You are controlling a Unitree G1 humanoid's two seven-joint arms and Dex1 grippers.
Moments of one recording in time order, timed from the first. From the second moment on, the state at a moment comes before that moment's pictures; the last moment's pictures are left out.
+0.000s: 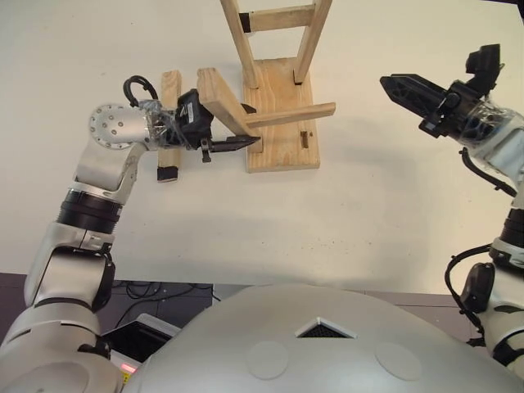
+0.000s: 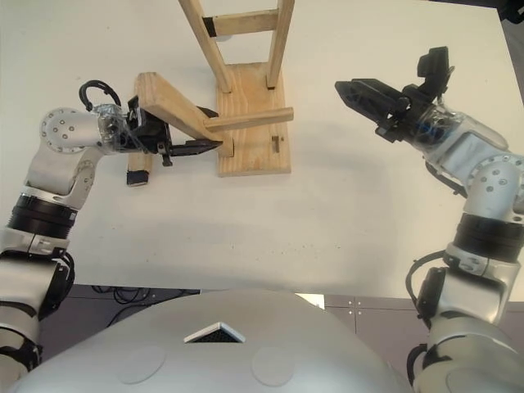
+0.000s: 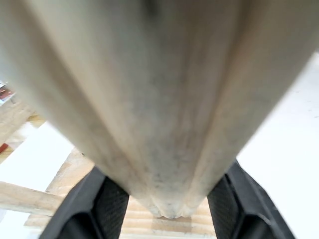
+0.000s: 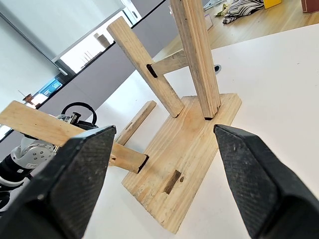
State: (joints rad) left arm -0.36 0.66 -0.35 0.23 -0.41 -0.16 -1.10; right arm -0.24 -0.59 -0.27 -0.04 0.95 0.96 0.69
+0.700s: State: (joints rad) left arm 0.05 0.52 0.09 0.00 -0.27 0.19 -0.51; right arm -0.19 -0.52 -0.27 0.00 0.86 0.83 0.69
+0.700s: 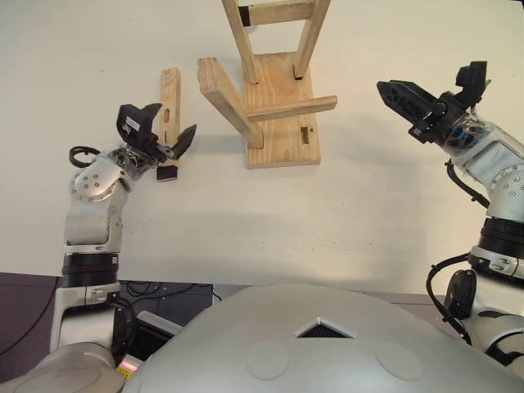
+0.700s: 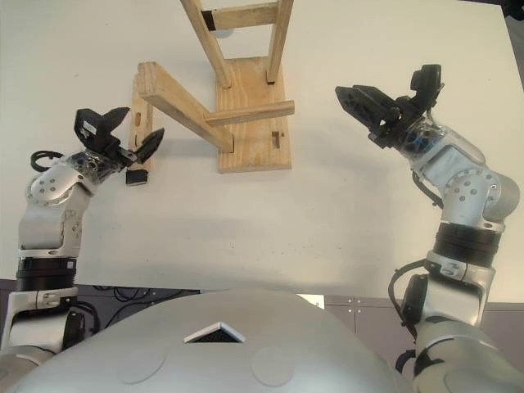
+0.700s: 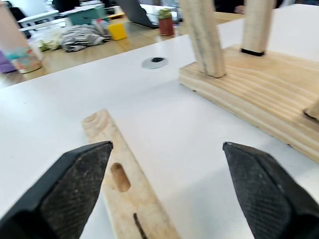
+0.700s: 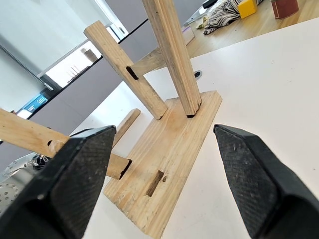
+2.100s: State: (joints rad) left arm -0.59 0.46 0.23 -0.22 -1.12 0.91 -0.82; right arm -0.72 -0.27 -0.22 -0.12 1.26 0.93 0.55
